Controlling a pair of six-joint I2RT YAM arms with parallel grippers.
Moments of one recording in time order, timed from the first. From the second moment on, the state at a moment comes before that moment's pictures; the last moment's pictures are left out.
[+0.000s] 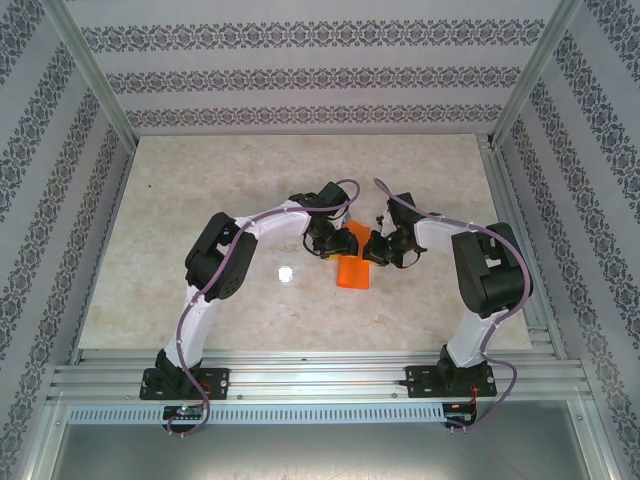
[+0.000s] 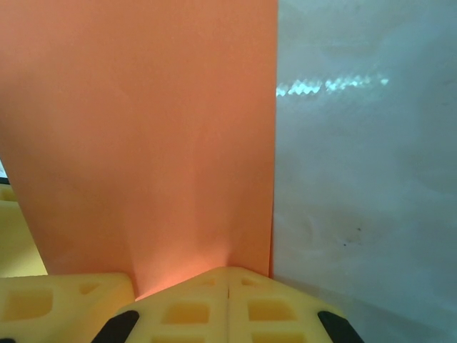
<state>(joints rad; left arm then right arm) -0.70 2.24 1.69 -0.66 0.45 -0.65 0.27 1.80 0.95 -0.42 -0.50 0.48</state>
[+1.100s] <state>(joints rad) -0.67 2.15 1.66 -0.54 0.58 -0.66 0.27 1.81 0.97 -0.45 -0.50 0.47</state>
